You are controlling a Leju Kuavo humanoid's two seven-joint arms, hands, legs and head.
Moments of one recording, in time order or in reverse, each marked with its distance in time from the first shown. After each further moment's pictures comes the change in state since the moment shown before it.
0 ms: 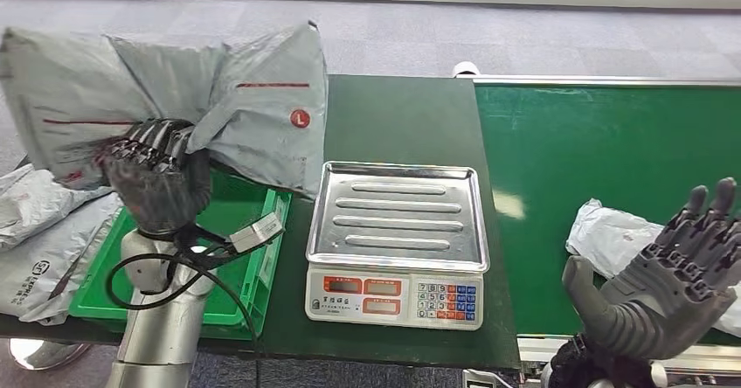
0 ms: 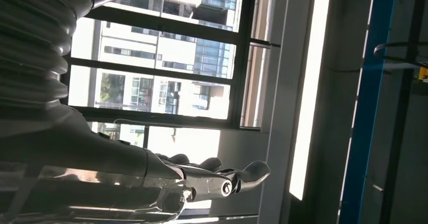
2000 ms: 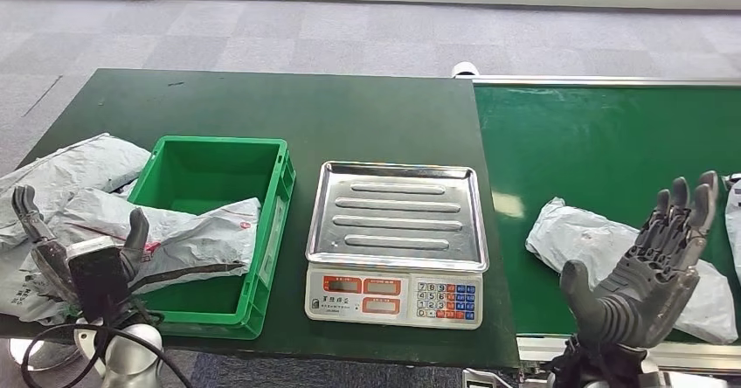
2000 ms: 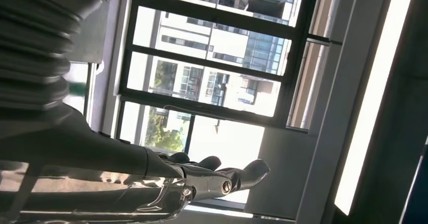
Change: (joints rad) left arm 0.329 0.006 0.145 -0.146 0.677 -0.197 0.264; right arm 0.029 0.049 -0.080 0.046 0.132 0.041 0.145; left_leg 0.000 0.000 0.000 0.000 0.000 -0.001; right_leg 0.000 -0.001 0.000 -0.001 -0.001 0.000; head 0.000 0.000
